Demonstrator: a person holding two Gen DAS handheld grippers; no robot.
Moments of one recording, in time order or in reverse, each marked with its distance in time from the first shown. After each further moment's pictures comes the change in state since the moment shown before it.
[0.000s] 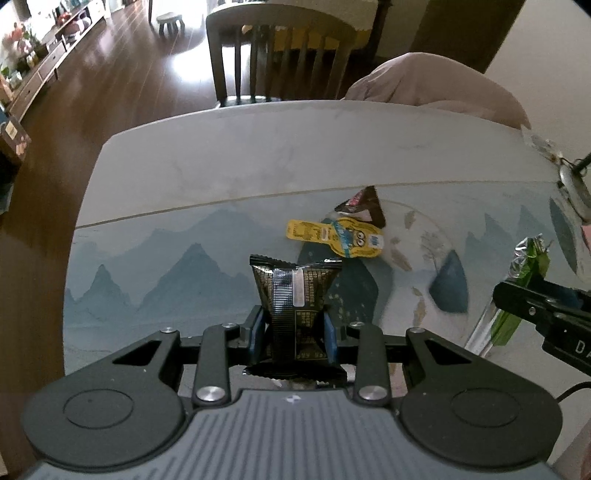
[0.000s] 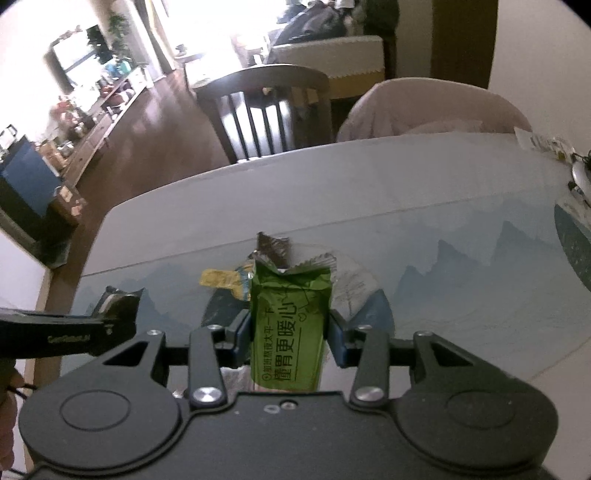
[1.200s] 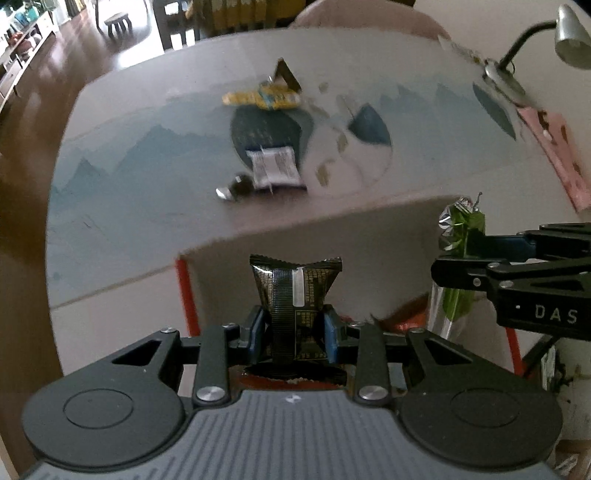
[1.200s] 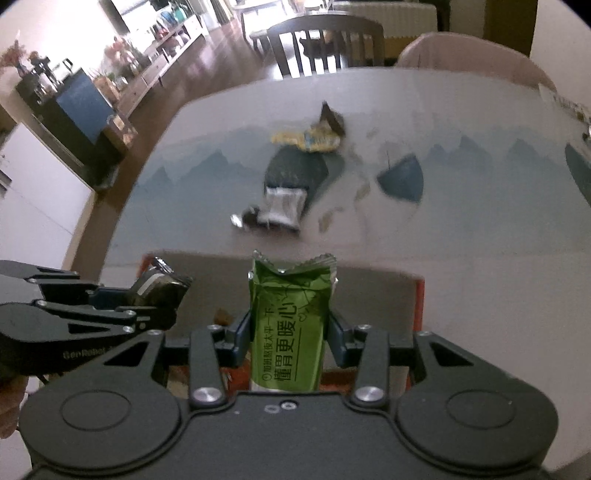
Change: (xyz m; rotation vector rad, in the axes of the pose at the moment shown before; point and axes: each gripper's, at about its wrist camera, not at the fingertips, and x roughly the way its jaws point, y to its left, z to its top) left arm -0.055 -0.034 -0.197 0.169 0.069 -0.082; right arm -0.068 0.012 -0.154 -0.098 0.172 0.104
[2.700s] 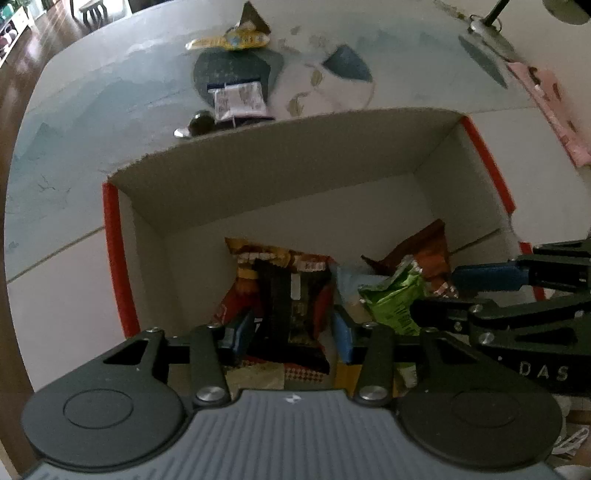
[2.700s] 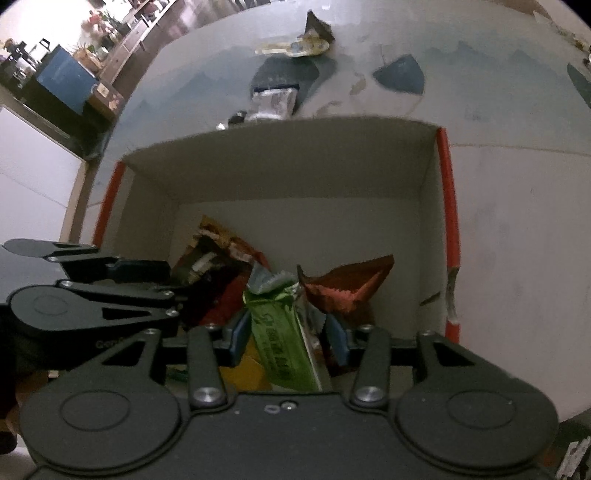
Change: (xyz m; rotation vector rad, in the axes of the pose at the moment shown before) left arm 0.046 -0.016 -0.036 0.050 0.068 -0.038; right arm 0.025 -0.001 -0.059 0.068 0.121 0.014
